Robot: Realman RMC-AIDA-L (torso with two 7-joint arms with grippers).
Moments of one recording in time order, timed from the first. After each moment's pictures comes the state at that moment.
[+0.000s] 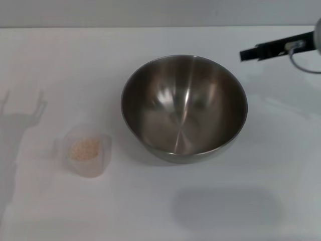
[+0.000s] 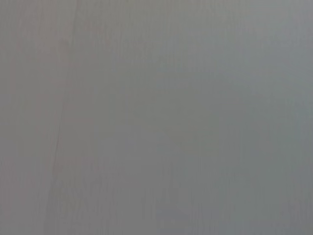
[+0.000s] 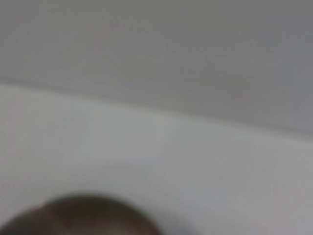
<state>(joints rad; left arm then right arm) -0.25 -2.07 -0.98 -0.19 2.41 1.57 -0.17 0.45 2.08 1.90 1.51 -2.49 1.26 -0.37</state>
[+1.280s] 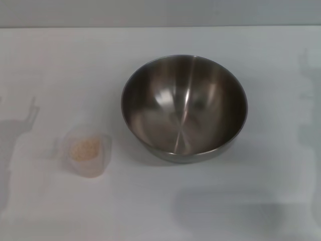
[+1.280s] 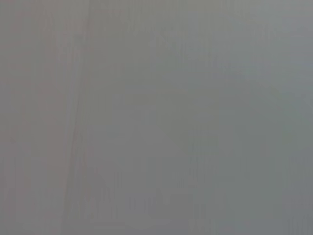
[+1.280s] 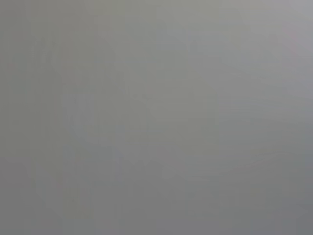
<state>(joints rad) -0.22 -2.08 -0.98 -0.20 2.41 1.57 -0.17 0.16 2.08 1.10 0.92 -2.30 -1.26 -0.52</state>
